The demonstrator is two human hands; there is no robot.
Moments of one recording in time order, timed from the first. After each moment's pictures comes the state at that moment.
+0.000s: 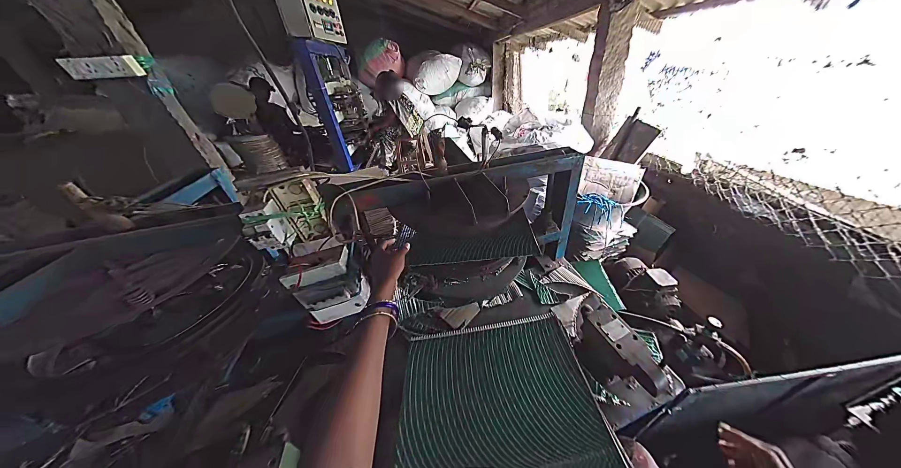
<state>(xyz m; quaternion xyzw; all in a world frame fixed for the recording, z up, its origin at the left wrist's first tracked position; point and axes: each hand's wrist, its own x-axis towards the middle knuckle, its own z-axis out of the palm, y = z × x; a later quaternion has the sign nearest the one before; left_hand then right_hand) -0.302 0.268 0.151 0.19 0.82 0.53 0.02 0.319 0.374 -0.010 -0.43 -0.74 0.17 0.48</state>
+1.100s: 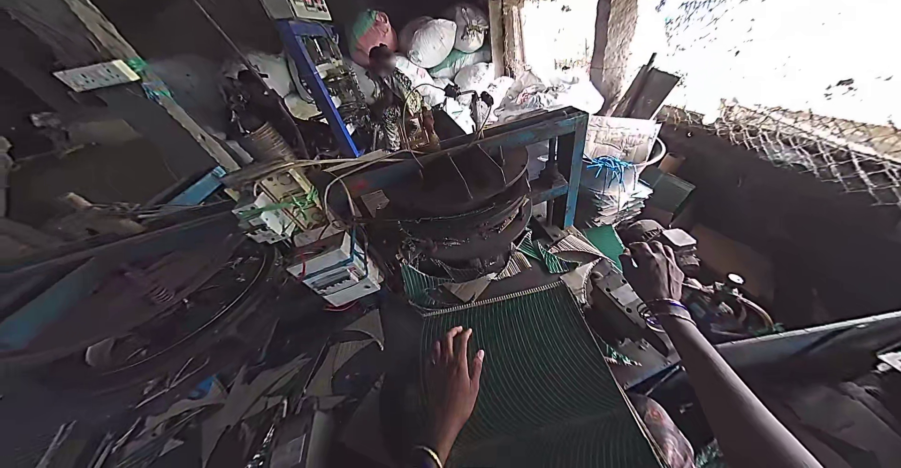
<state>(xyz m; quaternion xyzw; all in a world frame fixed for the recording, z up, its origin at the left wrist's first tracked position) -0.087 0.176 -0.003 0.44 0.88 0.20 -0.06 0.144 0.540 0.064 -0.50 -0.80 0.08 0.32</state>
